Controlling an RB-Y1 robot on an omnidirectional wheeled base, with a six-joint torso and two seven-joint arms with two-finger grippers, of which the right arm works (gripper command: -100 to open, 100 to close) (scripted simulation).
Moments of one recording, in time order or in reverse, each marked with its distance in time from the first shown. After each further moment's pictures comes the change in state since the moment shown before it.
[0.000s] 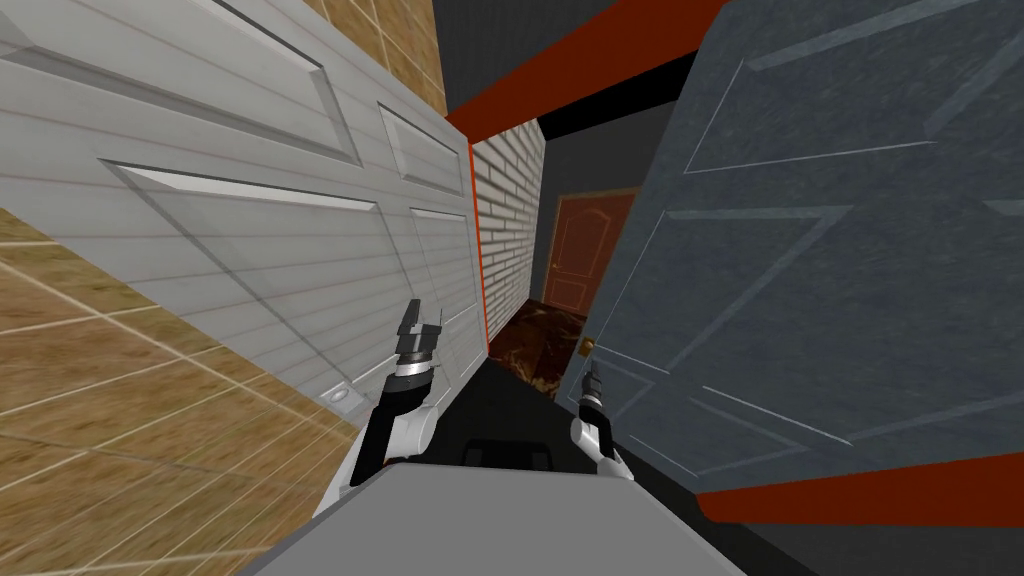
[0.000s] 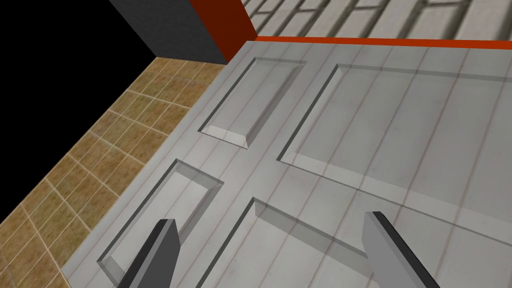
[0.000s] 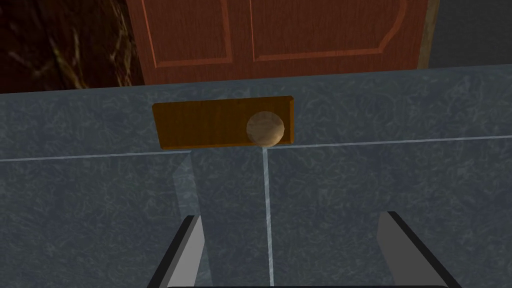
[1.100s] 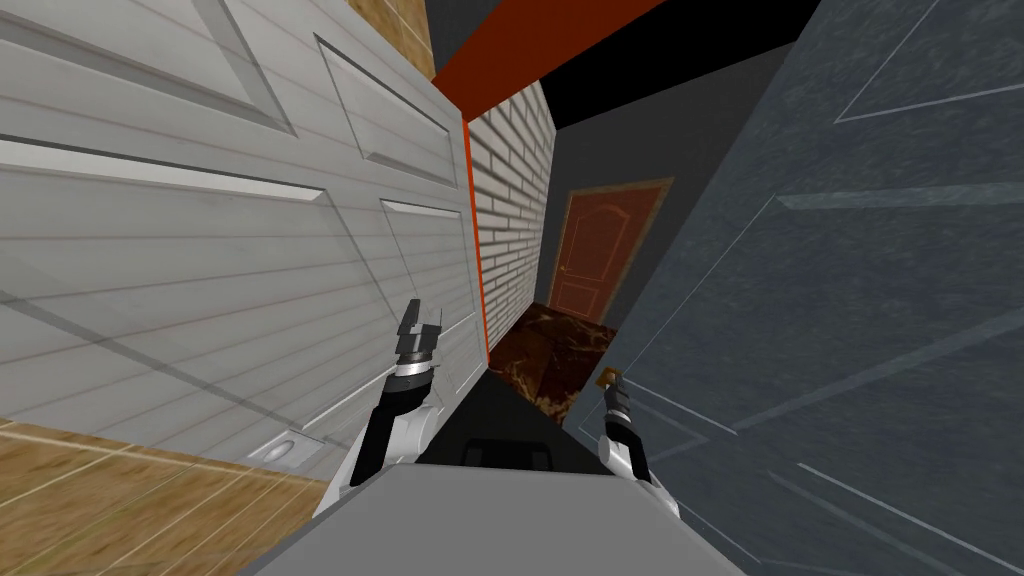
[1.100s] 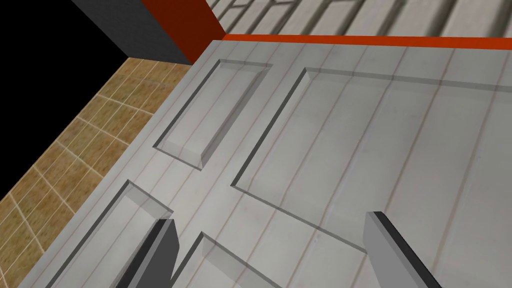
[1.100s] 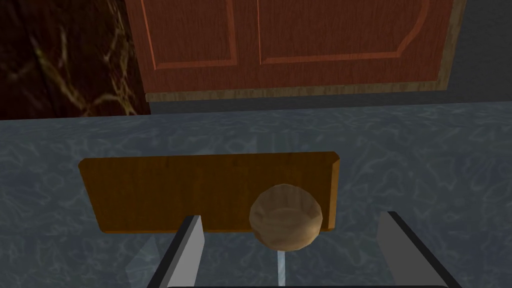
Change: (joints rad) arm 0.052 -0.152 0.003 0.065 -0.008 -0.009 -0.170
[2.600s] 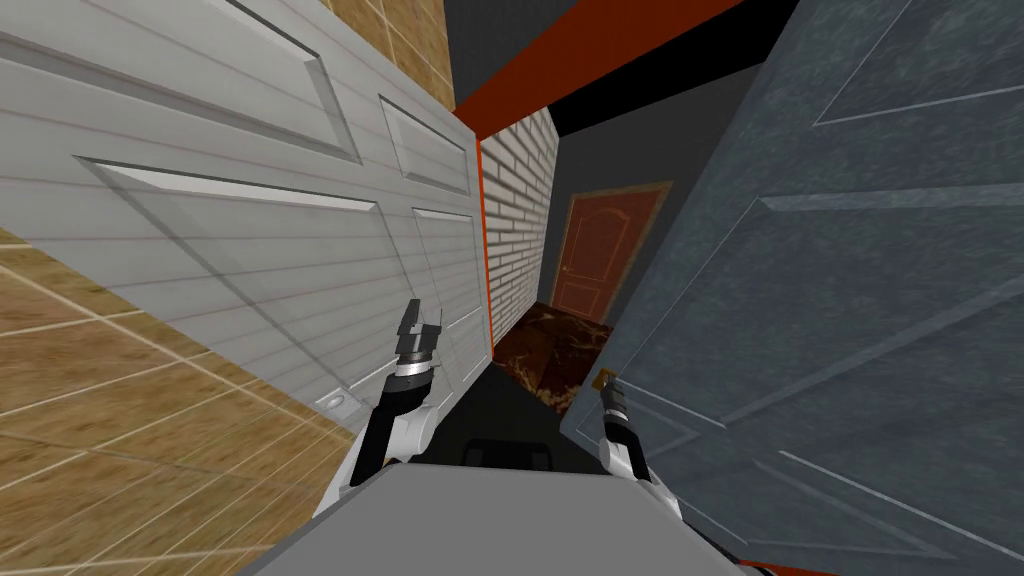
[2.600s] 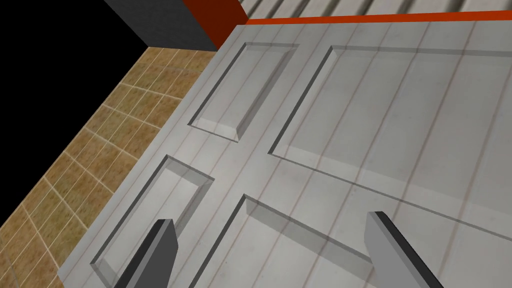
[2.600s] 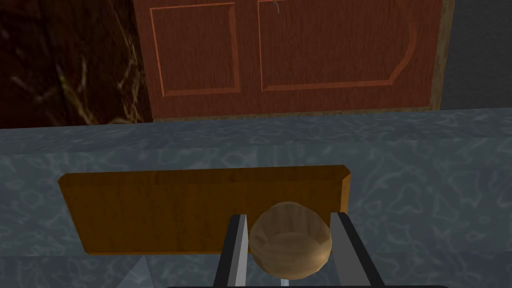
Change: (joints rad) arm -0.014 -0.025 0.057 0.041 0.047 -0.014 -0.072
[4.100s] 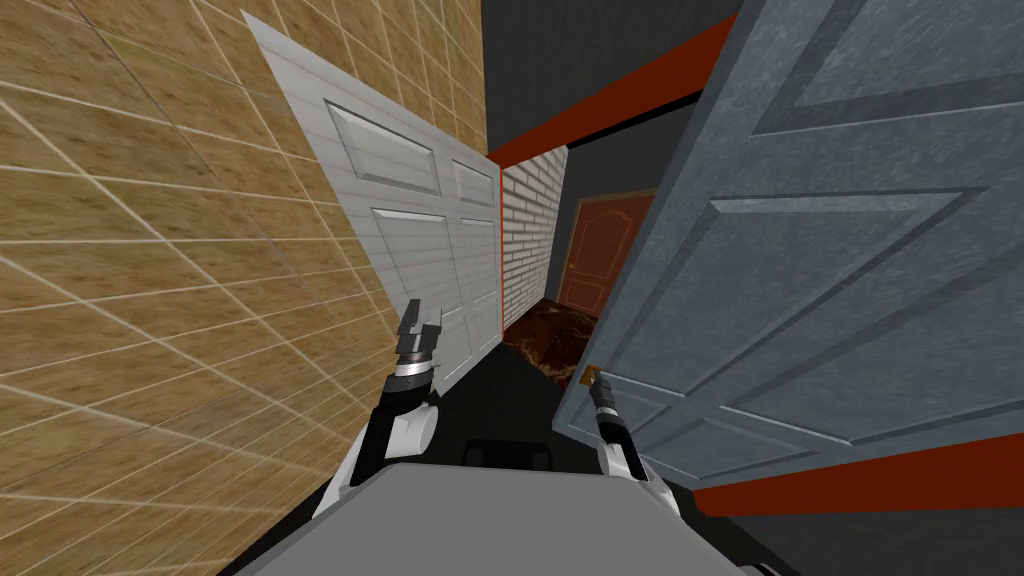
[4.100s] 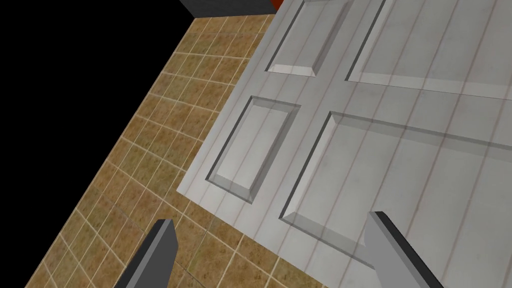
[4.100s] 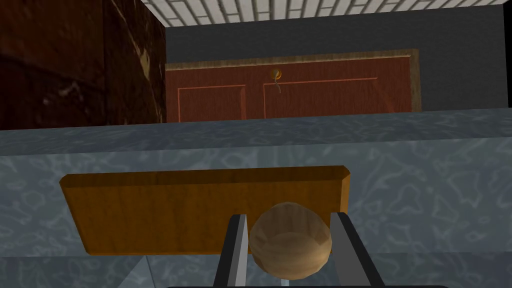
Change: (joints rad) arm 0.016 -0.033 0.132 -0.044 0.092 0.007 -0.096
